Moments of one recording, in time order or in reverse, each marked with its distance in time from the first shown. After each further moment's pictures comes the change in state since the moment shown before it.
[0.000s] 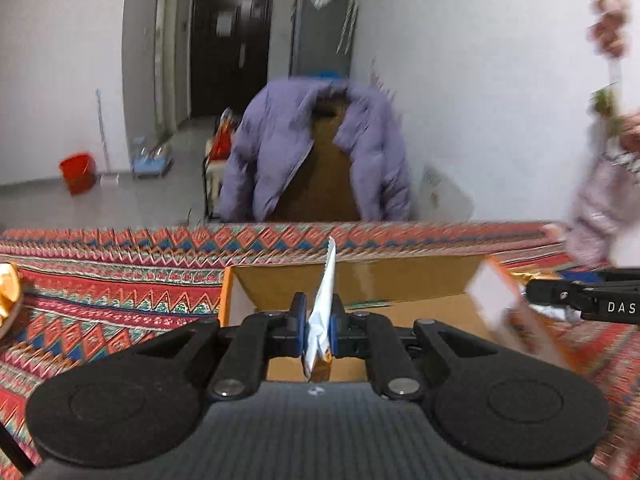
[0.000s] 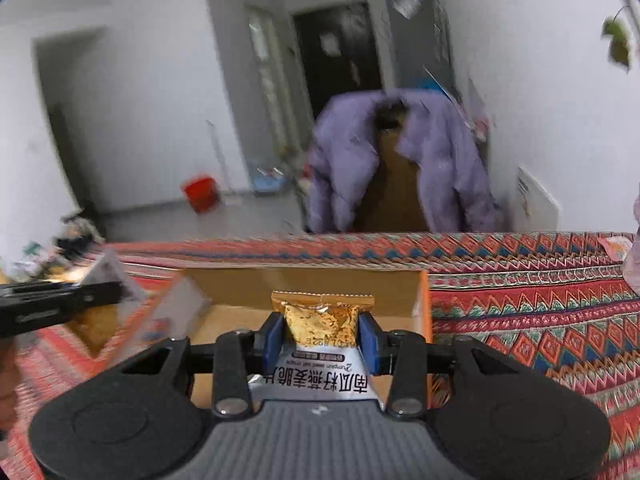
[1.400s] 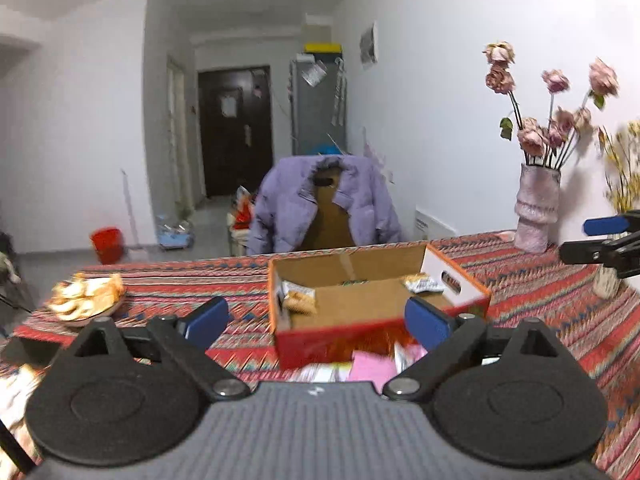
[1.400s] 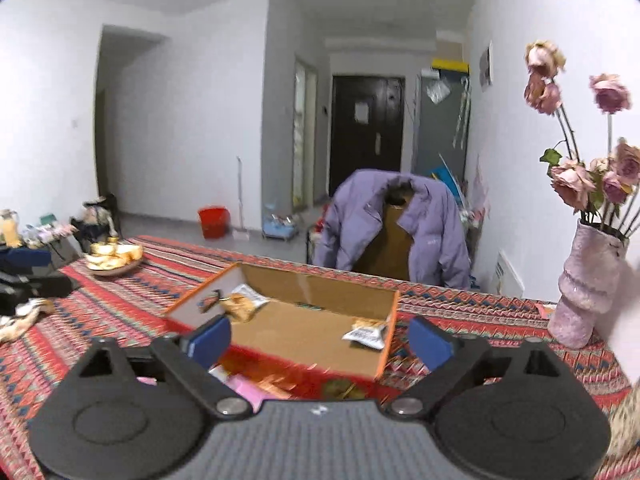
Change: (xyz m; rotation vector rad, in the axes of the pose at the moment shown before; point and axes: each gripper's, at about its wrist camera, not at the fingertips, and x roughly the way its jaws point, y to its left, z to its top) left arm -0.278 -0.034 -0.154 0.110 -0.287 0.059; right arm -0.271 0.045 -0.139 -0.175 -0.283 0.038
